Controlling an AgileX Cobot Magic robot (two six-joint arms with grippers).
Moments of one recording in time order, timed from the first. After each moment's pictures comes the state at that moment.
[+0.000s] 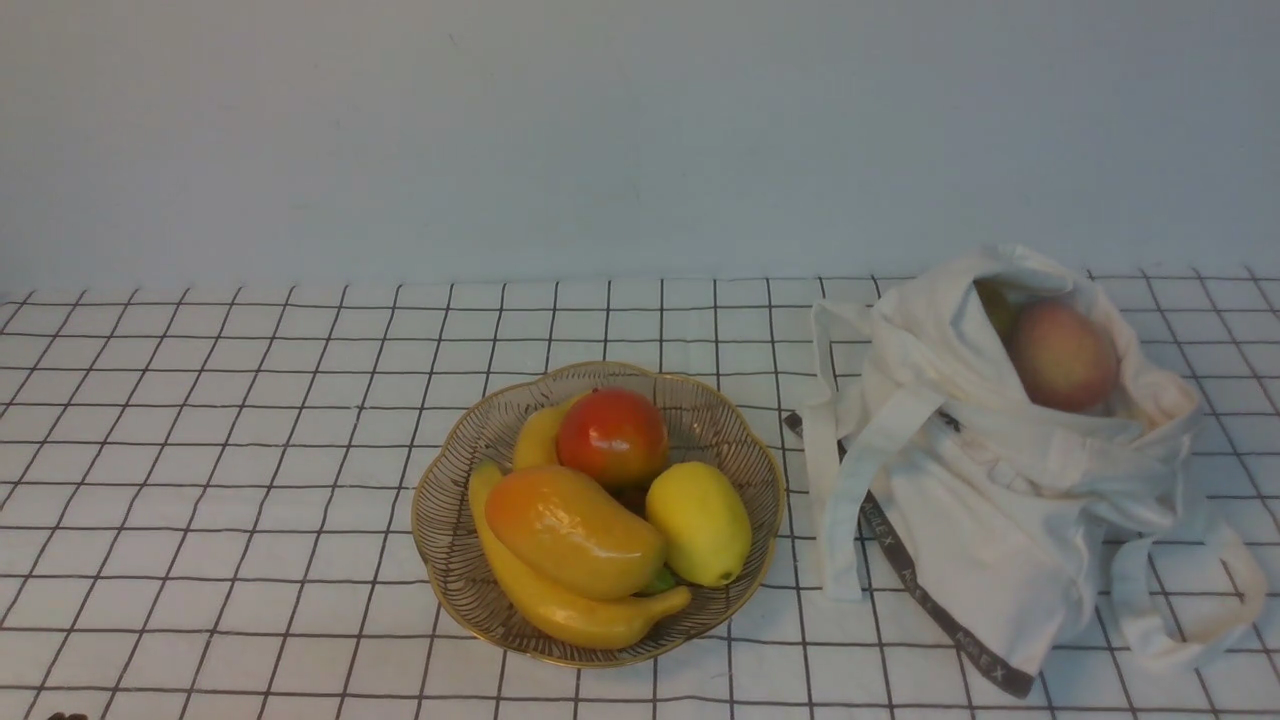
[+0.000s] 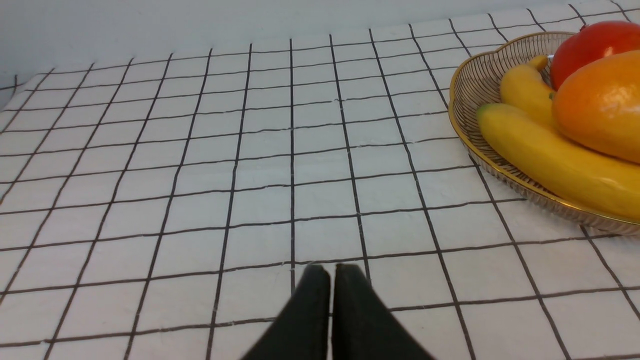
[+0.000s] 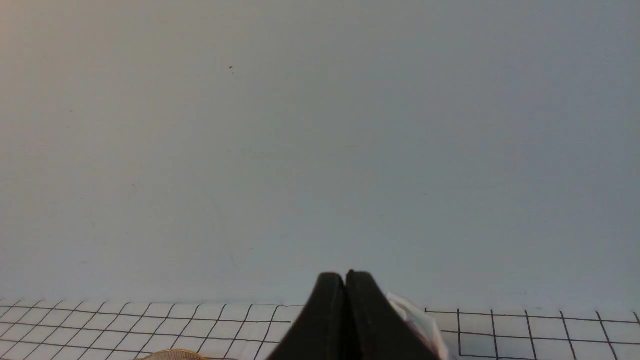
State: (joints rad) right arm 0.43 0.32 -0.85 -0.40 0.77 0.45; left arm -0.08 -0.01 0.03 0.06 0.38 0.01
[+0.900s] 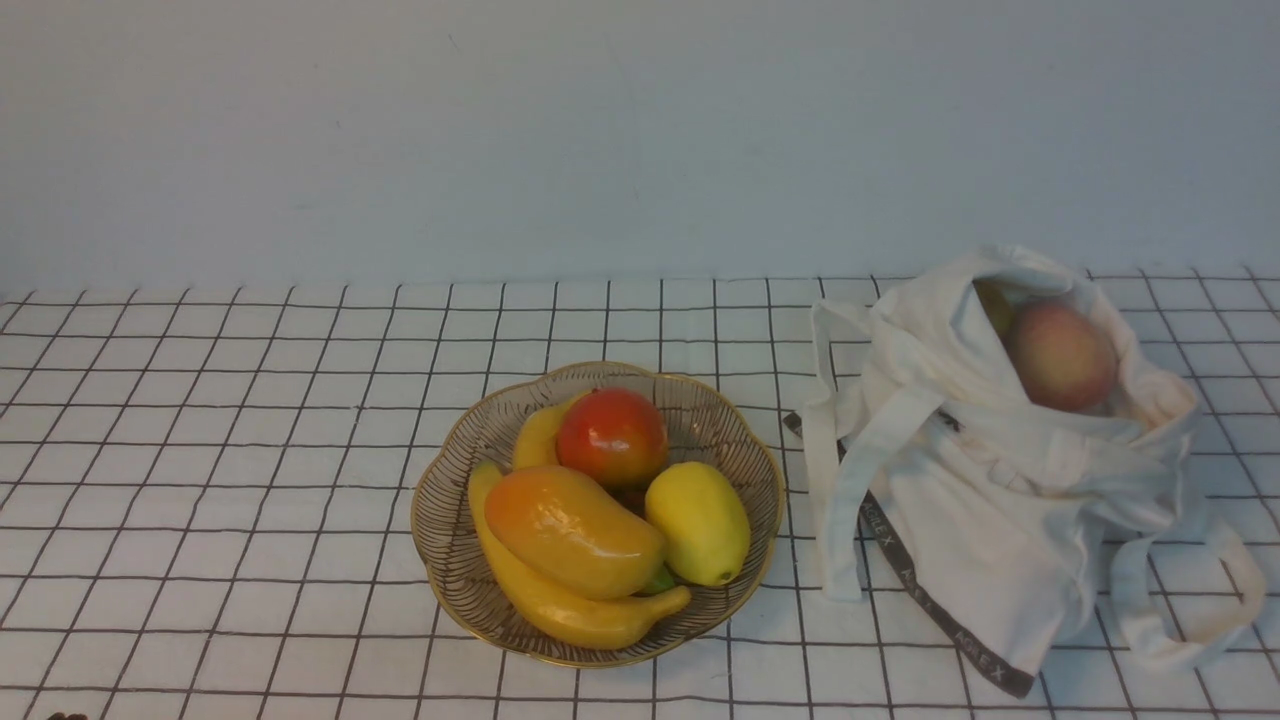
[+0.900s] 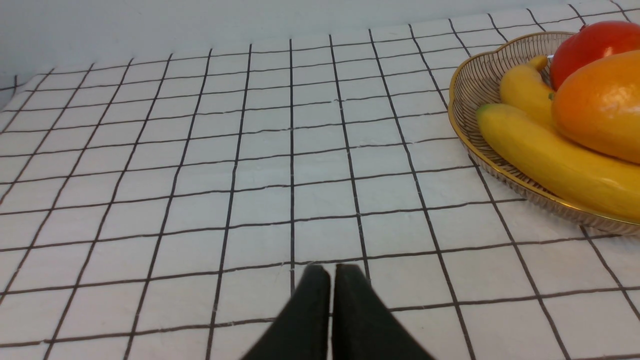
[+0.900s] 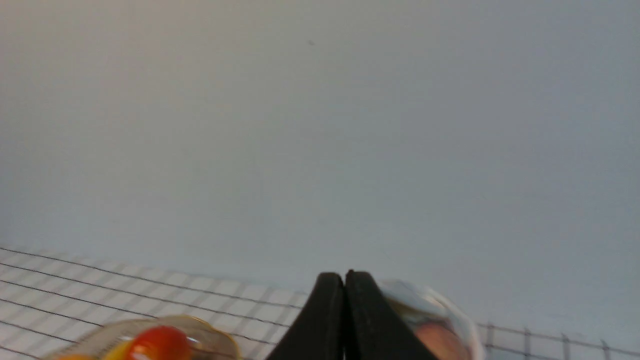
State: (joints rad) right arm 0.19 0.21 -0.50 0.05 0.47 -0.06; left arm -0.08 -0.01 0.03 0.06 0.38 0.01
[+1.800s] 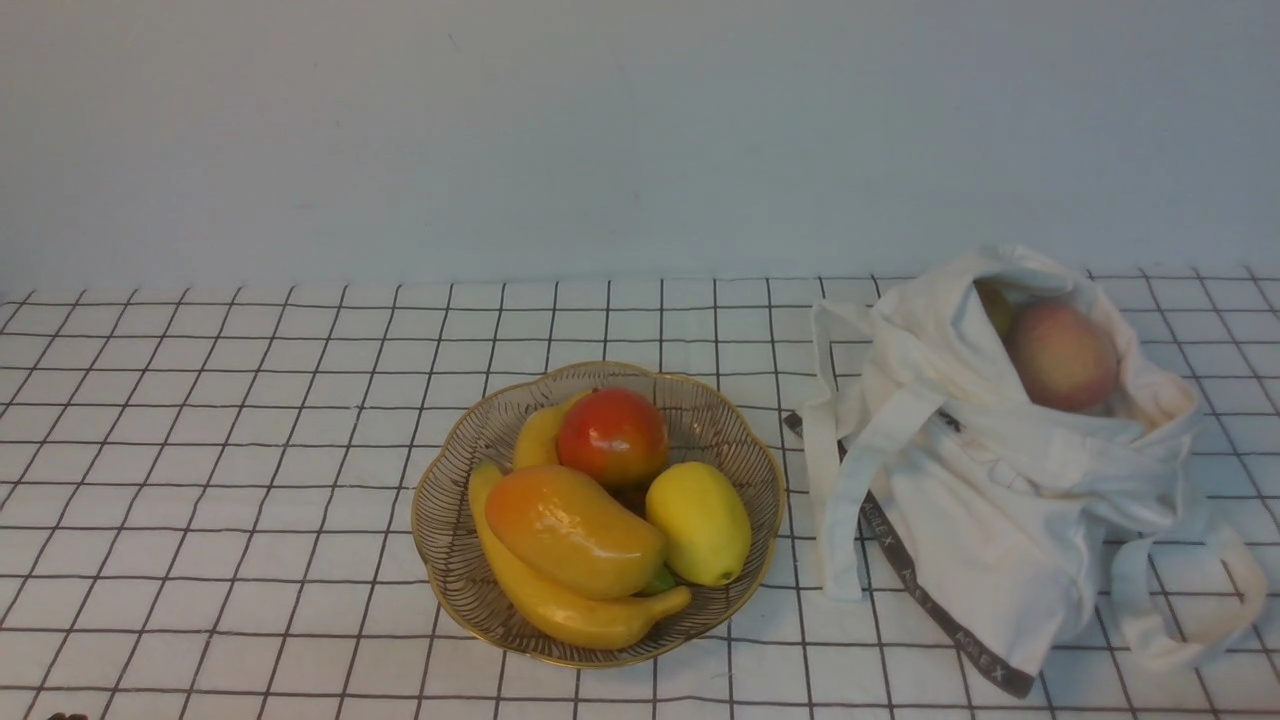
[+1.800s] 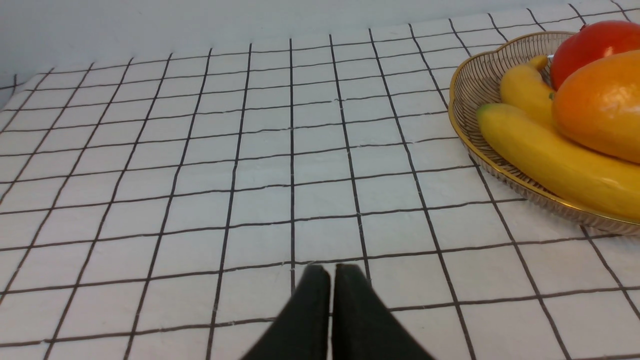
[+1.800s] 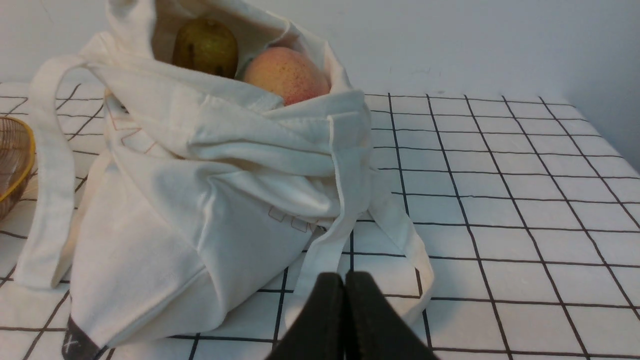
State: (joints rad) right arm -0.05 -0.01 0.02 0.03 0.40 -0.08; left arm -0.08 -0.01 0.03 0.06 0.38 0.01
